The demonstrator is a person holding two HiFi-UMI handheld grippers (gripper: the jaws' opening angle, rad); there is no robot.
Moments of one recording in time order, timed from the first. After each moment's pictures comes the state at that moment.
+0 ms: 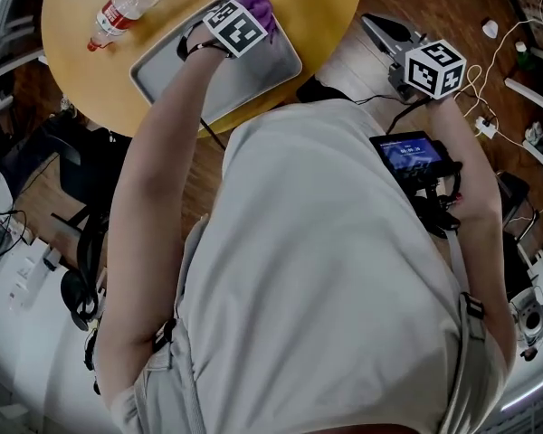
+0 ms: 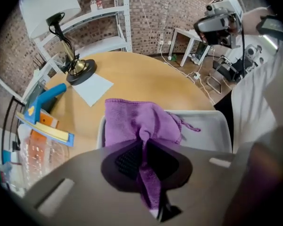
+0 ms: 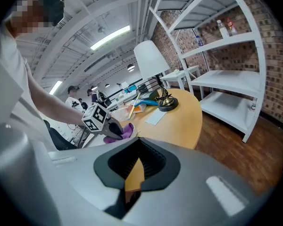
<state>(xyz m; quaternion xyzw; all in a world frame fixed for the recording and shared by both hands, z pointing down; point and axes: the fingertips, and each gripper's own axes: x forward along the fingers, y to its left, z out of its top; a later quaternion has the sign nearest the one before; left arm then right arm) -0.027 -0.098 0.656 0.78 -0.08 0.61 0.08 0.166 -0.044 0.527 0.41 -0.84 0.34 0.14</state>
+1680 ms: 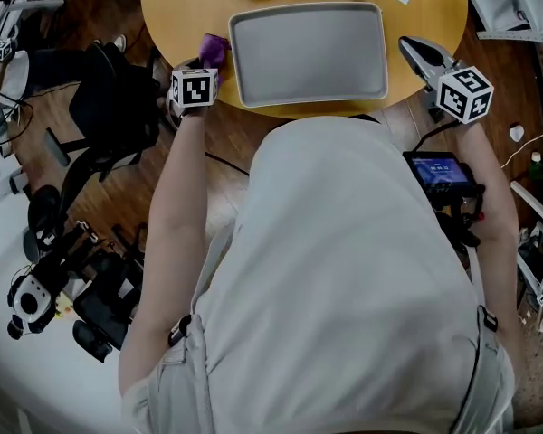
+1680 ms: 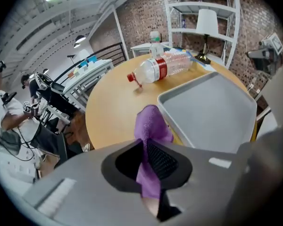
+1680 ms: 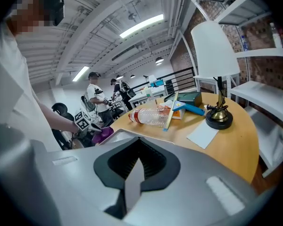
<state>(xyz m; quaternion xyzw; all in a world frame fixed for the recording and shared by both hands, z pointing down) -0.359 0.014 0.600 0.63 -0.56 0.46 0.28 0.066 -0.060 0.470 0.28 -0.91 0.26 0.18</state>
